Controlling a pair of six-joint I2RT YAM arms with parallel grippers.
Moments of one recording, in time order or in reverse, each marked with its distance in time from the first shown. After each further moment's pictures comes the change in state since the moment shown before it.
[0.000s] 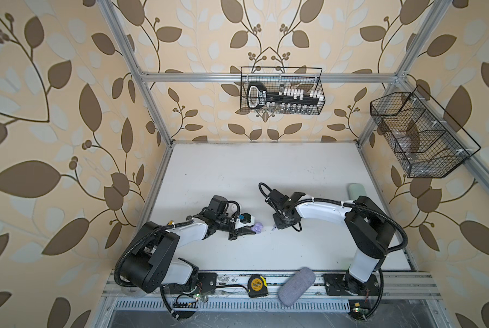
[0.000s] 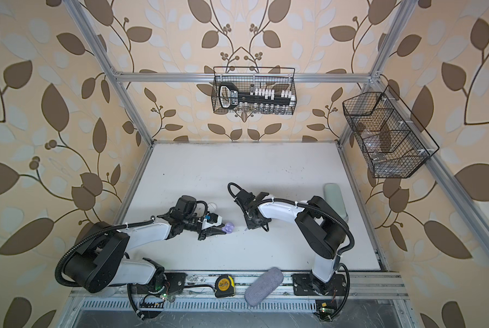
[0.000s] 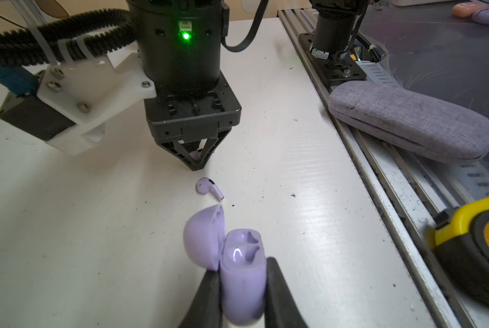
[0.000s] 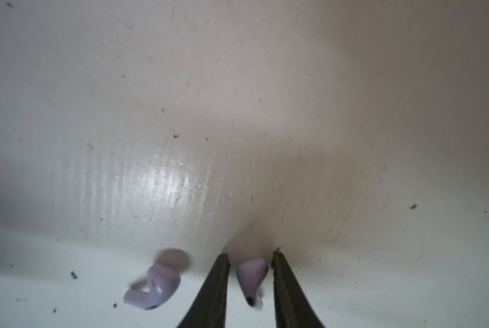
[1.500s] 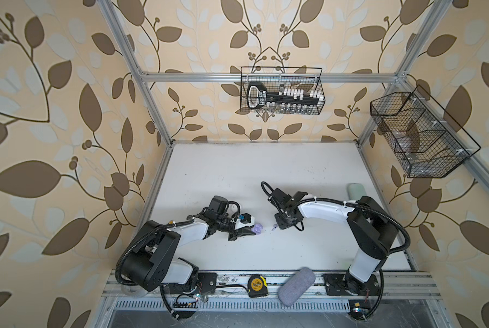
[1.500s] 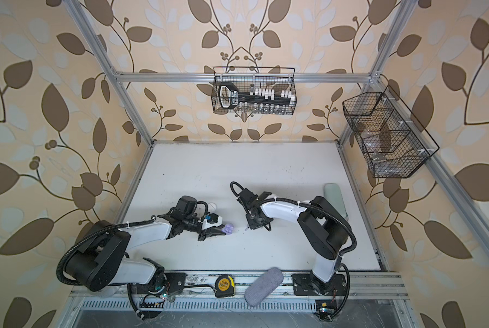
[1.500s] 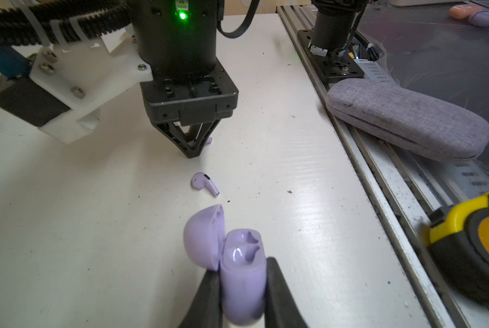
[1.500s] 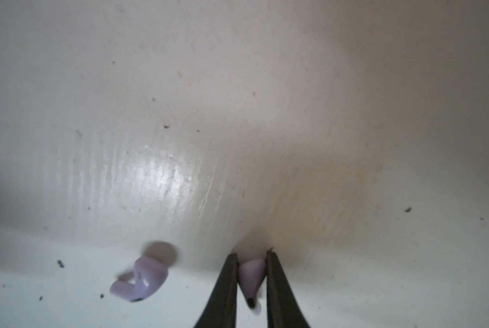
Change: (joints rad) left arm 0.000 0.012 0.002 -0.018 0.000 0.000; right arm -0.024 -0.023 -0.025 0.010 -0.026 -0.059
